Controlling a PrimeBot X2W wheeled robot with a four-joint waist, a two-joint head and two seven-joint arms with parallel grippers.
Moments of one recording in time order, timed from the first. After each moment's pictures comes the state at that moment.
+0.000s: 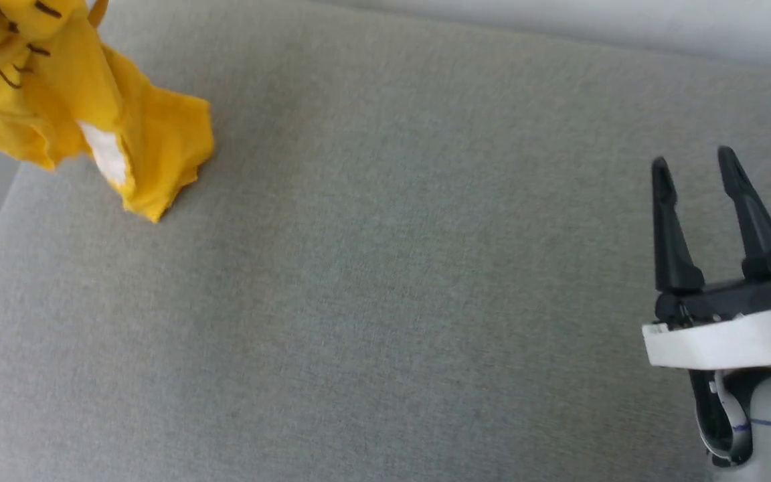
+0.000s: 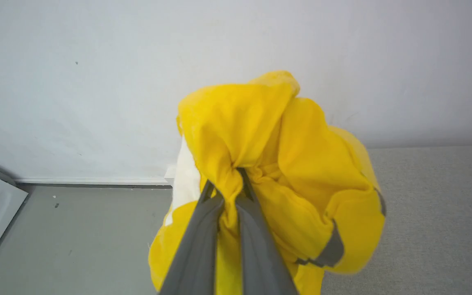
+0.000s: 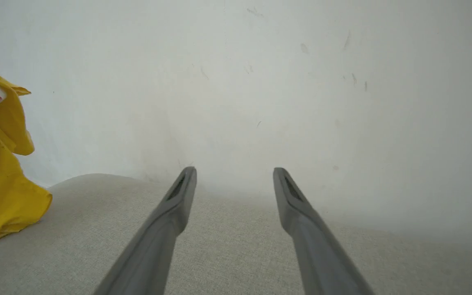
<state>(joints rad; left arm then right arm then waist) -1.03 0.75 -0.39 0.43 -0.69 -0.10 0.44 -0.16 -0.05 -0.03 -0.18 0.09 0.13 -0.15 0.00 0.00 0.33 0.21</state>
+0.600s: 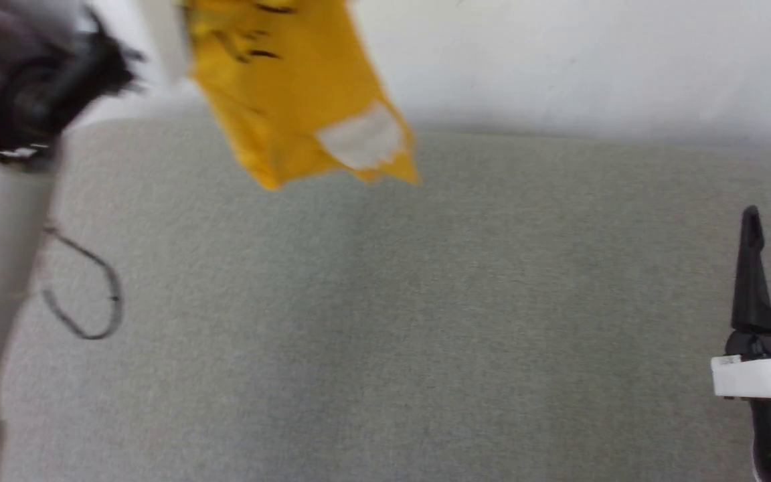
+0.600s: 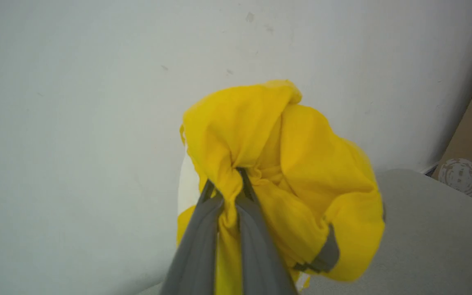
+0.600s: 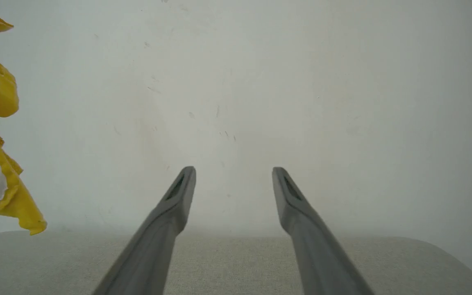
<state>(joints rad) -1.09 0.55 -0.46 0.07 -0.80 -0.06 0.57 -0.05 -0.05 -0.21 -0.14 0.15 0.13 -0.20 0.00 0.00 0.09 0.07</state>
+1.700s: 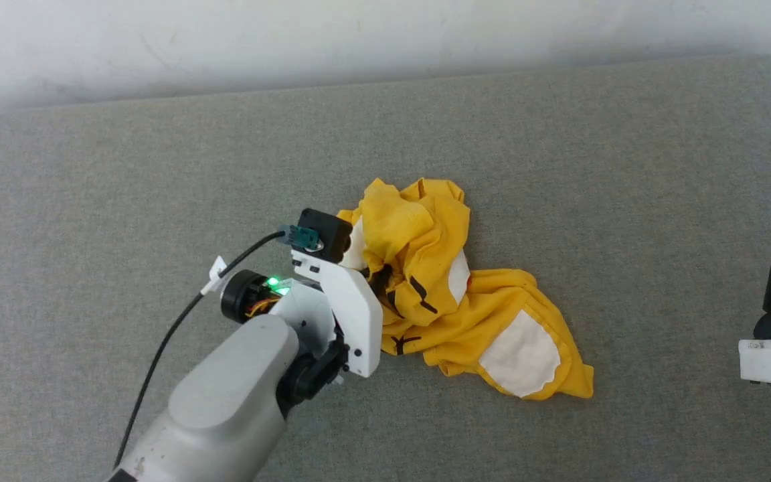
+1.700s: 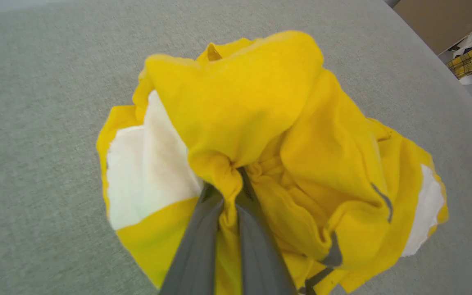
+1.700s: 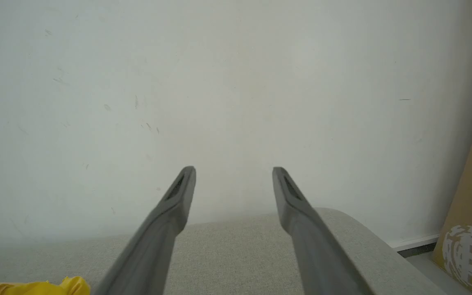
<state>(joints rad) -0.62 0.27 -0.78 0.39 -0.75 0.08 0.30 -0.08 -0.05 -0.26 -0.17 0.20 0.13 -0.21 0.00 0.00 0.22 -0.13</state>
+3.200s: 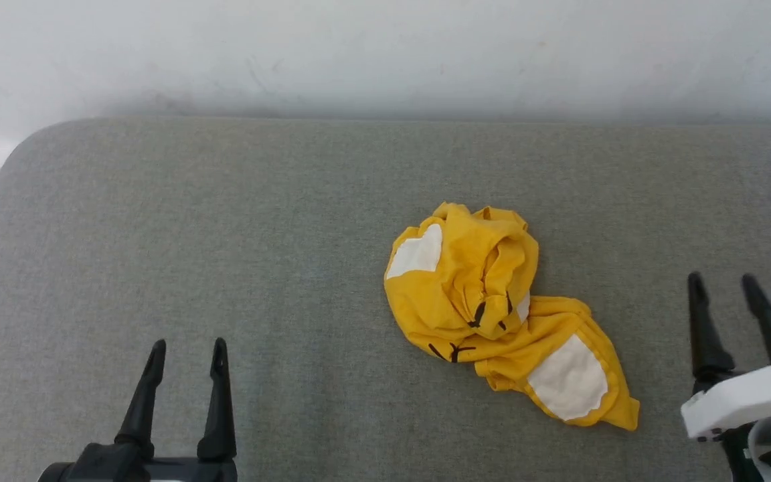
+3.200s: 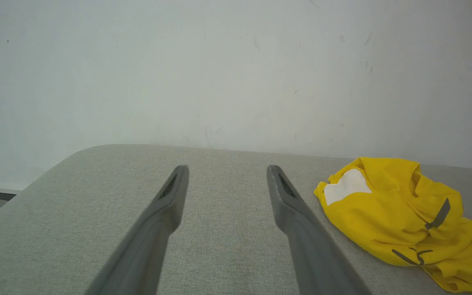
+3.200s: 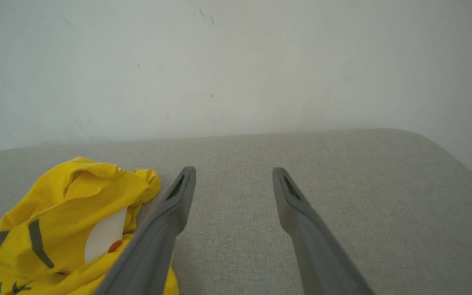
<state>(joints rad) 0.22 0.31 -0.23 -0.27 -0.32 0.26 -0.26 0.02 -0.05 -0.19 -0.08 0.19 0.13 0.00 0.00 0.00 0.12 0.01</state>
